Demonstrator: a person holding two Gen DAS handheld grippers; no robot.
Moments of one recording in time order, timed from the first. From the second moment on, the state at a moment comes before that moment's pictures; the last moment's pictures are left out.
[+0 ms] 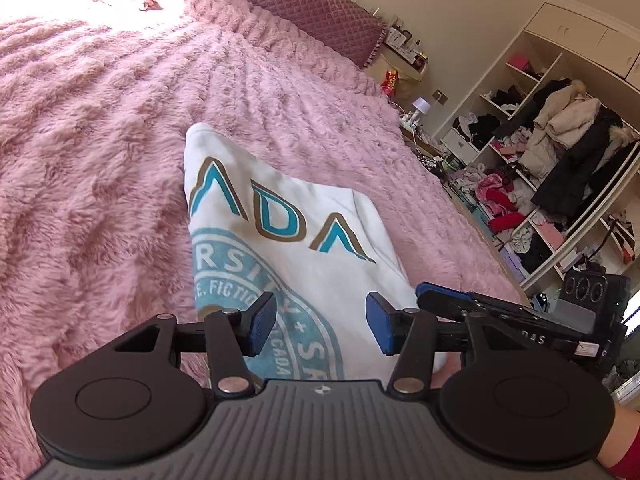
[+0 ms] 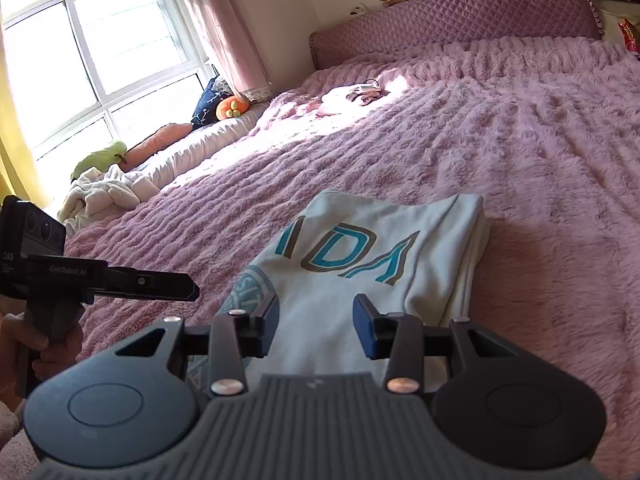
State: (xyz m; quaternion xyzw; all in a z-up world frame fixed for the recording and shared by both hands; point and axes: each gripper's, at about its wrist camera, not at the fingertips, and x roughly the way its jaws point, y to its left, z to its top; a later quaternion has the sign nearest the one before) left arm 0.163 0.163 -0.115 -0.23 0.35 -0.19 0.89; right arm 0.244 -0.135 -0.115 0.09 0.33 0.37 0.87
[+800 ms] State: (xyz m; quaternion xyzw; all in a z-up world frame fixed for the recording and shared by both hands) left arm 0.250 0.170 -0.118 -0.24 0.31 -0.15 0.91; right arm 0.315 -0.136 -0.125 0.12 0.30 0.31 0.90
